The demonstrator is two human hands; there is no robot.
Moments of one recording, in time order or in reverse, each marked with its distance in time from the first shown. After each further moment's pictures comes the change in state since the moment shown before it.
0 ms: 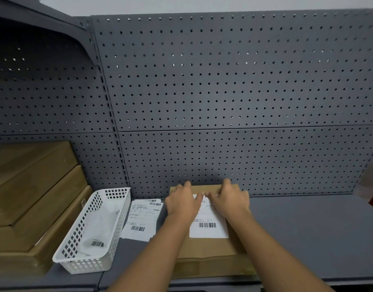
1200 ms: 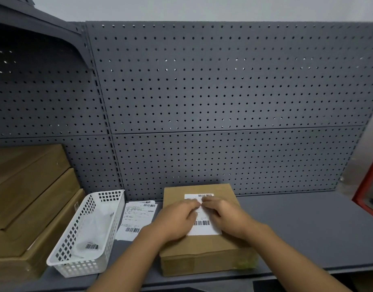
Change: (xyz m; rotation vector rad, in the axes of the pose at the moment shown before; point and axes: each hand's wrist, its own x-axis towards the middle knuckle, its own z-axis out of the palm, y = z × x) left_hand -0.044 -0.026 -0.034 -0.121 -0.284 0.476; right_hand -0.046 0.031 -0.024 0.126 -0.227 -0.609
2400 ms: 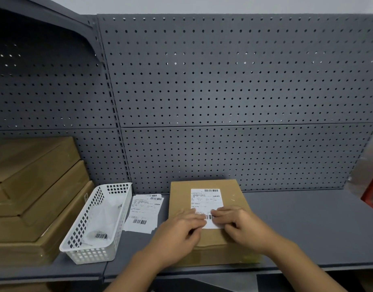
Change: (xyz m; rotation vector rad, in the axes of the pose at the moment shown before) left_hand -0.062 -0.004 0.024 -0.096 0.100 0.114; right_hand -0.045 0.002 0.008 0.098 -0.072 0.000
